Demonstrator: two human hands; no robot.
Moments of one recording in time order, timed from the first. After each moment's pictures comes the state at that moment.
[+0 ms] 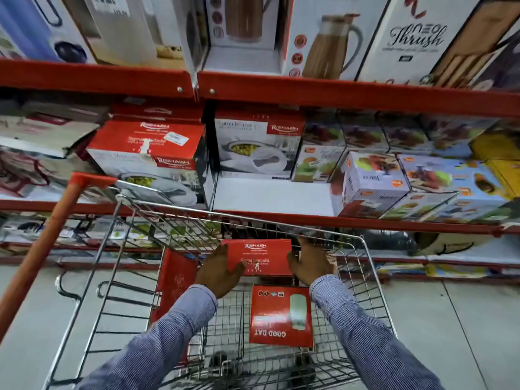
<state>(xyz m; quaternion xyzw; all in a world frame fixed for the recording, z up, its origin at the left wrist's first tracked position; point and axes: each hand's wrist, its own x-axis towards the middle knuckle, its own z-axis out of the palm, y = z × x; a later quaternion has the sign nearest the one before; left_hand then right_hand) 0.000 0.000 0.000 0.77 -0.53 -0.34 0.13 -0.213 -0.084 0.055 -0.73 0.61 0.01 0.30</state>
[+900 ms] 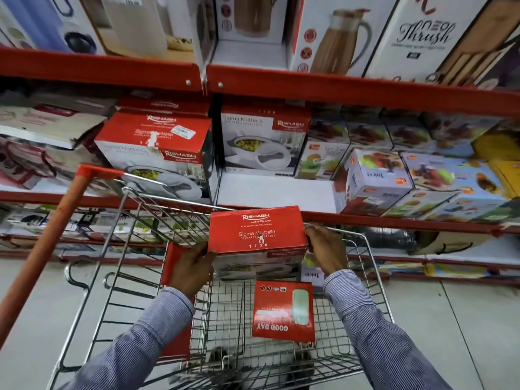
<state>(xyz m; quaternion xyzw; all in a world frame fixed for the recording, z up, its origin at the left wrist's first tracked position) 0.021 0.038 0.066 0.77 -0.25 -0.44 0.39 -0.219 -0.081 0.094 -0.54 0.65 -0.25 0.48</state>
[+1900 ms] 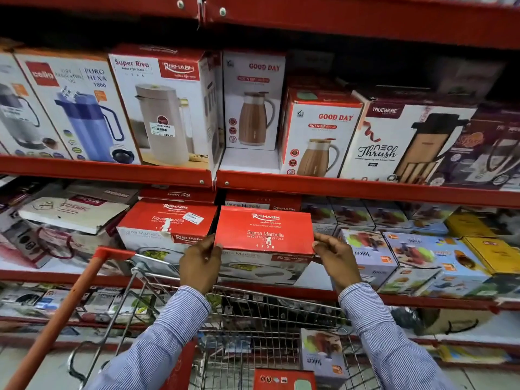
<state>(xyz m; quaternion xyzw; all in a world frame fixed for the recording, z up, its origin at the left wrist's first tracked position) 0.032 -0.054 0.198 0.77 -0.35 -0.22 0.48 -0.209 -0.172 0.183 -0.56 0.54 -0.40 0.49</state>
